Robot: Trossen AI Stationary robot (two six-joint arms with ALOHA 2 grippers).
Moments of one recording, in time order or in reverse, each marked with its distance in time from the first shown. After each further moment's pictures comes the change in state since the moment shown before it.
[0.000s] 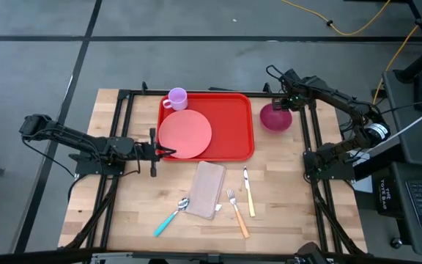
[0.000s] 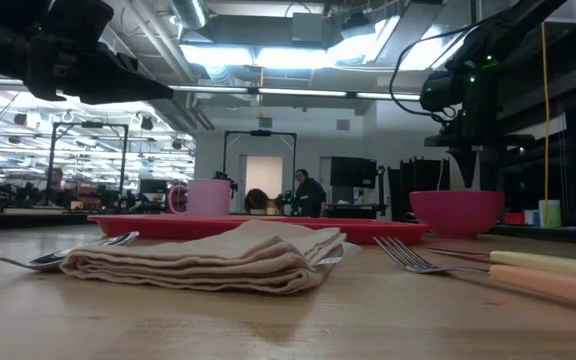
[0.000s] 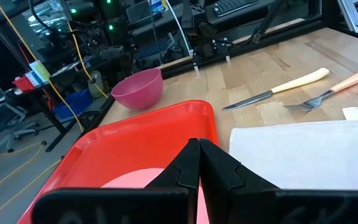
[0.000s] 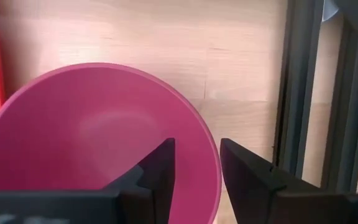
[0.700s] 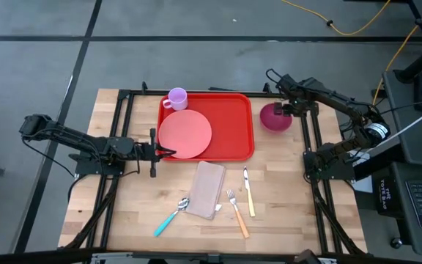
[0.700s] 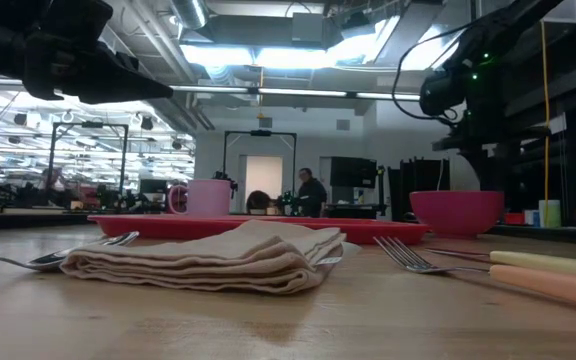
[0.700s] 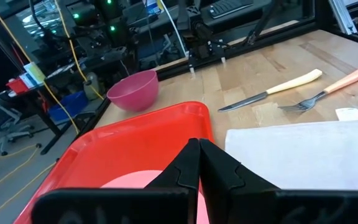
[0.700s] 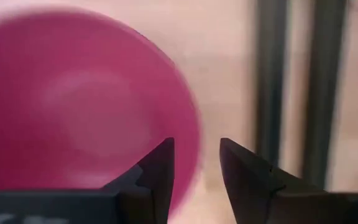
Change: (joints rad) left arm 0.000 0.000 0.000 0.000 0.020 0.000; right arm 0.057 0.001 -0.002 -0.147 0.047 0.163
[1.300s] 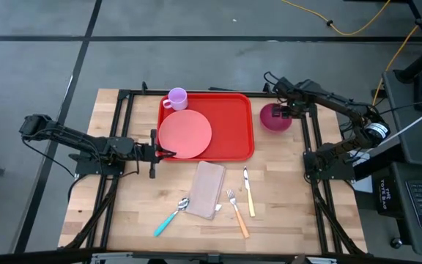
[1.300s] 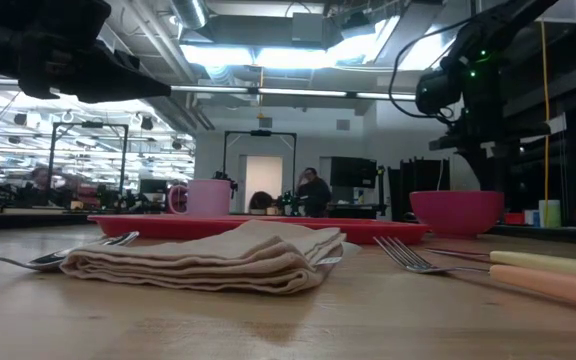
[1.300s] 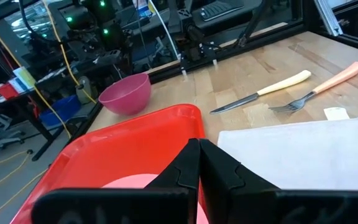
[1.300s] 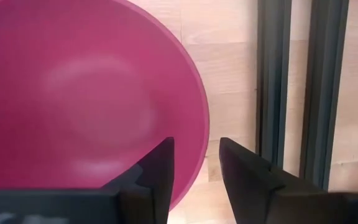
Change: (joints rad) left arm 0.000 0.000 0.000 0.000 0.035 0.010; right arm 0.070 0.000 0.000 -0.019 0.013 0.065
